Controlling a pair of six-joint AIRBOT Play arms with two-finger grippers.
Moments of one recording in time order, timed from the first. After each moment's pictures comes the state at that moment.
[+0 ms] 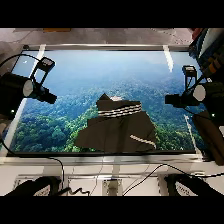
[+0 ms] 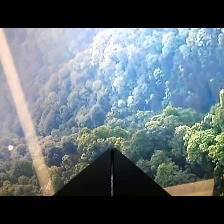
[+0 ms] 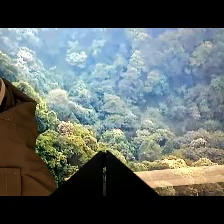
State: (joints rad) left arm -0.19 -1.17 1.31 1.90 -1.21 -1.35; right arm 0.08 -1.13 1.19 -1.70 1.21 1.76
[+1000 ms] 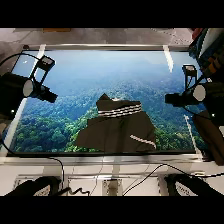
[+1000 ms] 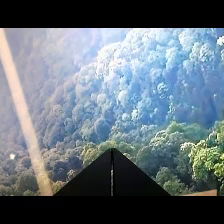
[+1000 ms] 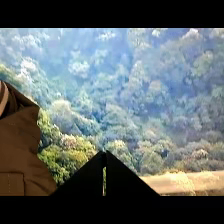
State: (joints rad) left arm -0.19 -1.17 1.31 1.90 -1.16 -1.35; right arm 0.08 -1.13 1.19 -1.70 1.17 1.76
